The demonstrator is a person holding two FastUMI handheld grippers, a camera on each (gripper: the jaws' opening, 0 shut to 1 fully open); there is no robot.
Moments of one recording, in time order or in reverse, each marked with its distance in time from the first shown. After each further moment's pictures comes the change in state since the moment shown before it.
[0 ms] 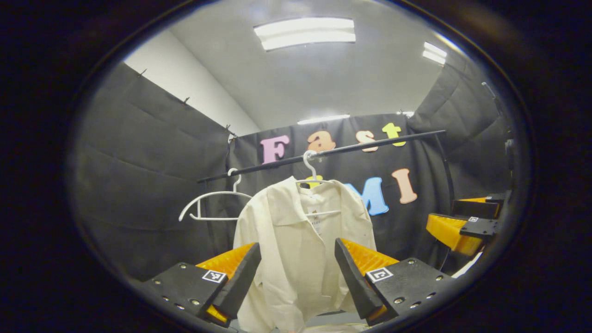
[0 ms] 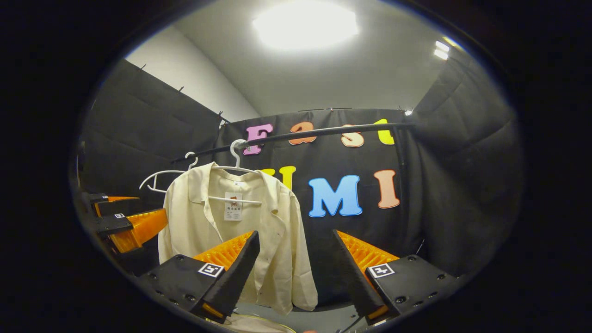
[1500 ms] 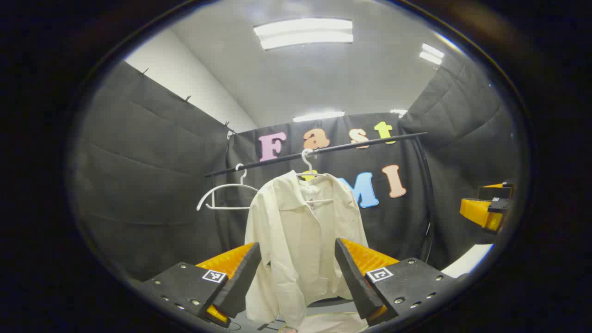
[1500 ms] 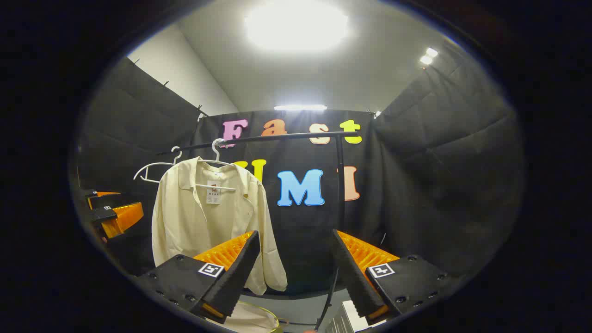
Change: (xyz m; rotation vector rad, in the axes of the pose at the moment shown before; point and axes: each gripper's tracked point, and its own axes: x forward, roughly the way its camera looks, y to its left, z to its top) left arm -0.115 0.013 0.000 -0.005 0.029 -0.048; right arm -0.149 -0.049 0.007 -0.037 0.052 -0.216
